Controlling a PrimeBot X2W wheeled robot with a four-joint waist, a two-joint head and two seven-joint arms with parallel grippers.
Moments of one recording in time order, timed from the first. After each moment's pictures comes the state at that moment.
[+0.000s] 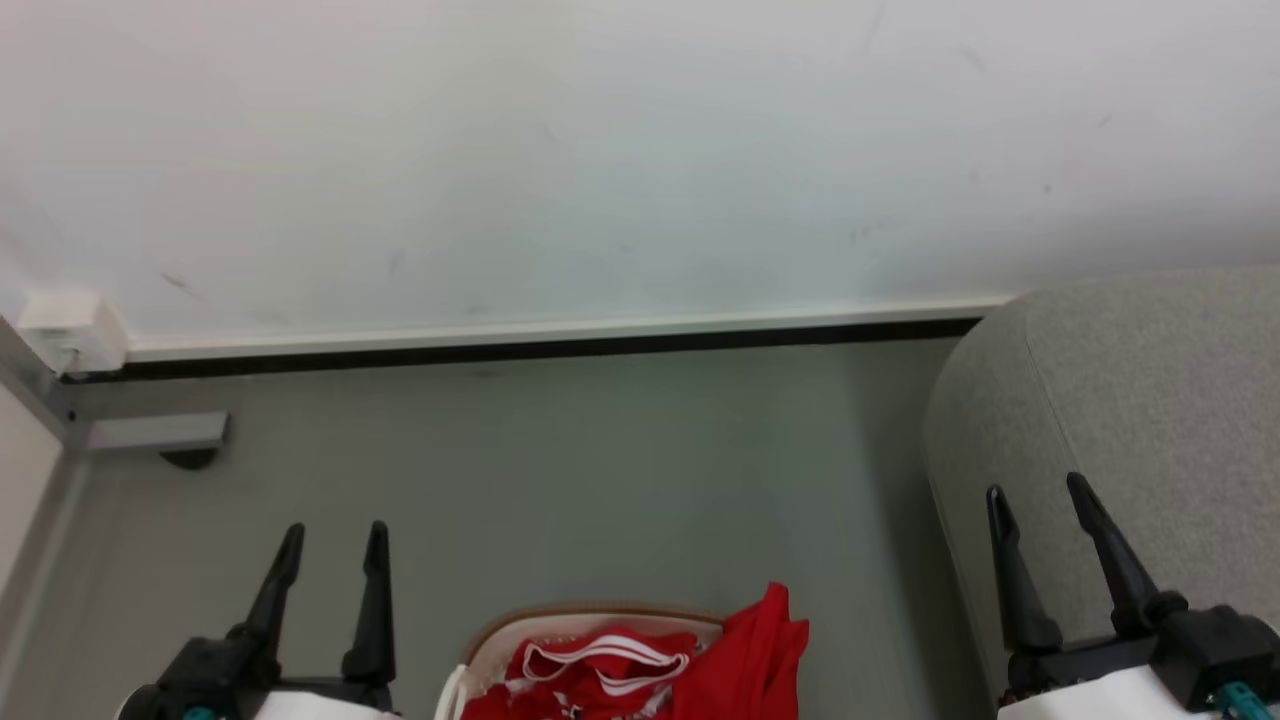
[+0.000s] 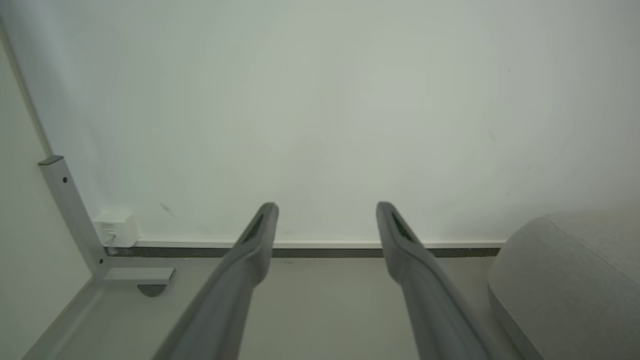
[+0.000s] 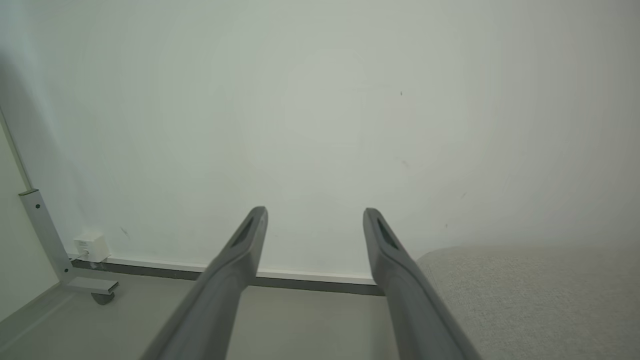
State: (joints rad) left arm -0.02 0.05 0.04 0.10 -0.10 -0.07 -0.26; right arm -0.08 -0.06 0.09 0.13 0.19 0.13 -0.26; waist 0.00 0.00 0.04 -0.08
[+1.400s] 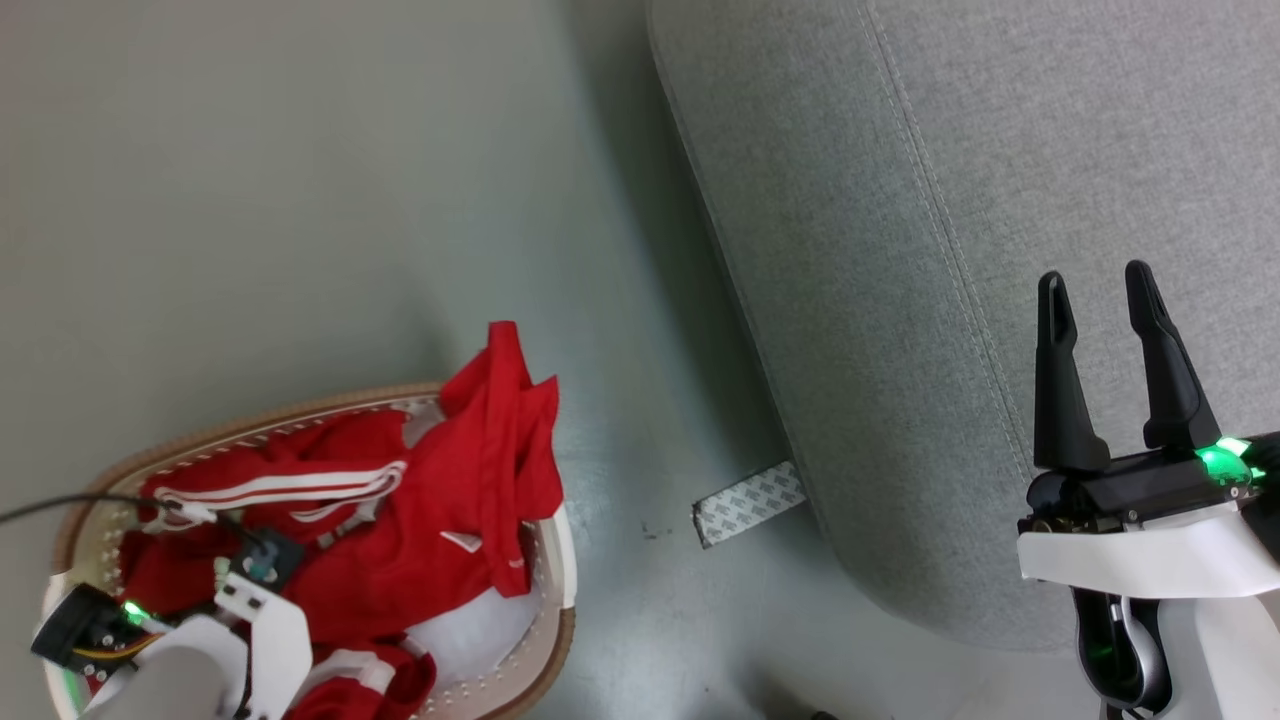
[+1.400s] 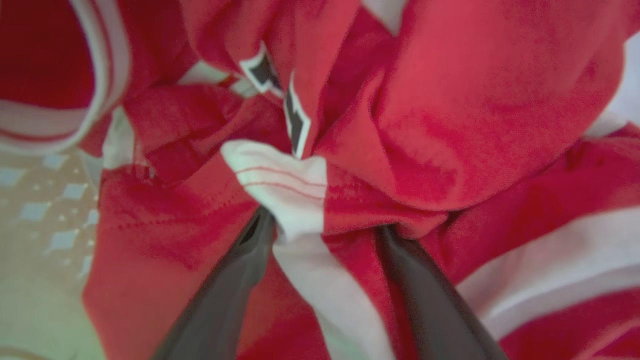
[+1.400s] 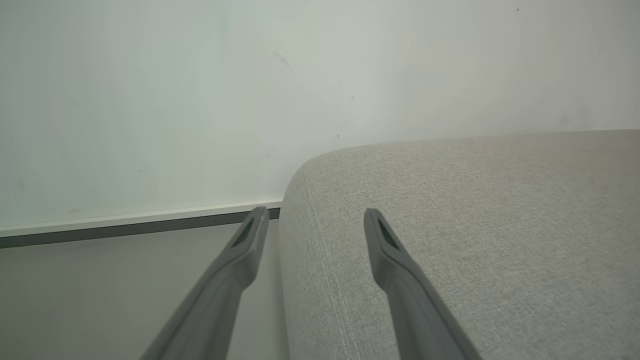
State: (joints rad) left arm -0.66 0.38 -0.65 1.21 -0.09 -0.13 0.13; right arm -0.32 -0.05 0.09 0.00 0.36 0.13 -0.26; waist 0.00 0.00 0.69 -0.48
